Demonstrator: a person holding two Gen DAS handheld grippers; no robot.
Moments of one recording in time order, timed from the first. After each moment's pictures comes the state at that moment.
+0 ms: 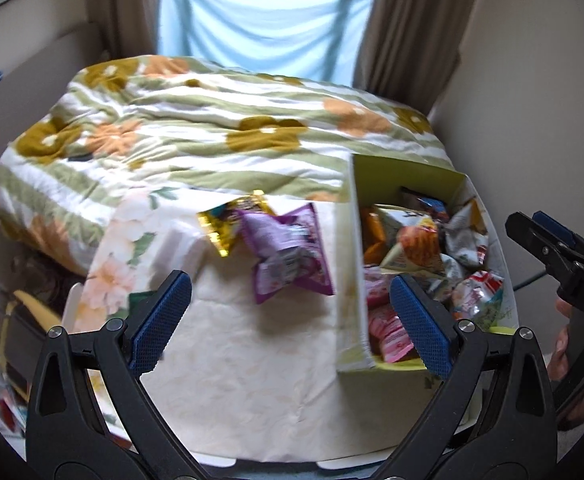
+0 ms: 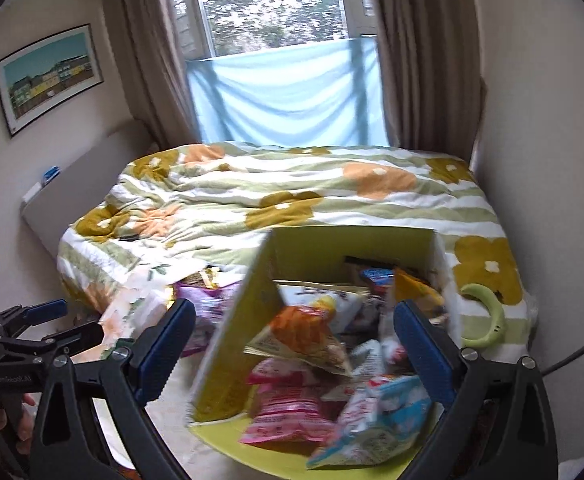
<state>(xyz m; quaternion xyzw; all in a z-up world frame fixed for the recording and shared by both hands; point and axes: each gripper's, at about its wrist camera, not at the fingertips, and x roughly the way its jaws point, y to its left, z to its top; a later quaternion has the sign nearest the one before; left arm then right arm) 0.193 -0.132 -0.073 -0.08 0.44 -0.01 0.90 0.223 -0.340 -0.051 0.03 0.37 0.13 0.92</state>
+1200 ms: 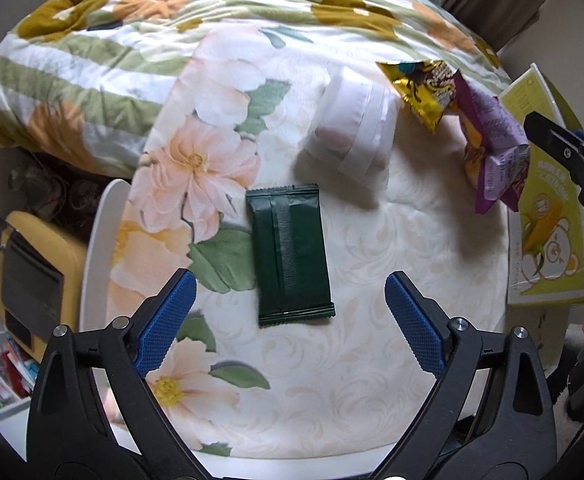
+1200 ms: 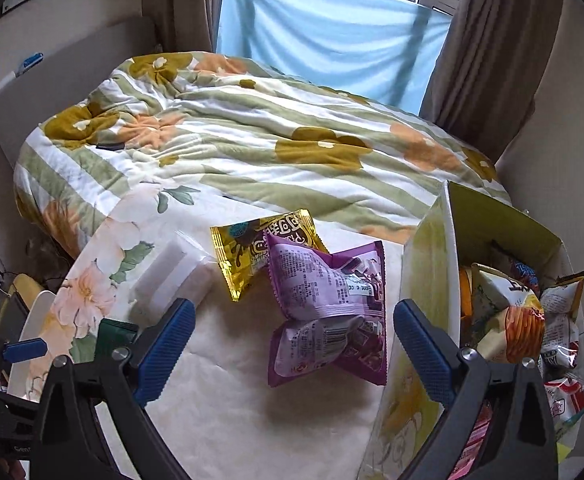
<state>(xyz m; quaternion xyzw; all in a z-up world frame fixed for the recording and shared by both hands) 0.219 0.054 -0.268 -0.11 0.61 0.01 0.78 0.285 -0.098 -0.179 -0.12 0.45 0.08 0.88</state>
